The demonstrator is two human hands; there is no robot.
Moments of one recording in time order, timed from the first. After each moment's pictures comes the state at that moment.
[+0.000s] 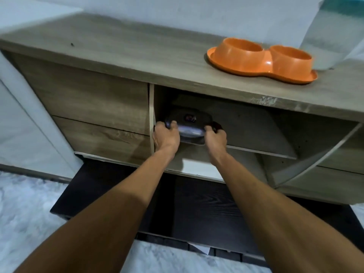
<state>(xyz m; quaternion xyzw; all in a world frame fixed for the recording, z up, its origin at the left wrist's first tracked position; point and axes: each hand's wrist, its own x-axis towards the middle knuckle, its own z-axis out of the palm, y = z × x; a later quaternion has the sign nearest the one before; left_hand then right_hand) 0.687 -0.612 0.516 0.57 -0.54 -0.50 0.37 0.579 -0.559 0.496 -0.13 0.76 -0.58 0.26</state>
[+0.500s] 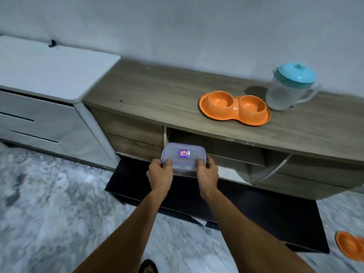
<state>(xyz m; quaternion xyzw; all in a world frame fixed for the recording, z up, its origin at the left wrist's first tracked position) 0.782 -0.484 0.685 0.68 -0.48 -0.47 0.30 0.675 -0.434 0.665 -0.09 0.73 -0.57 0.35</state>
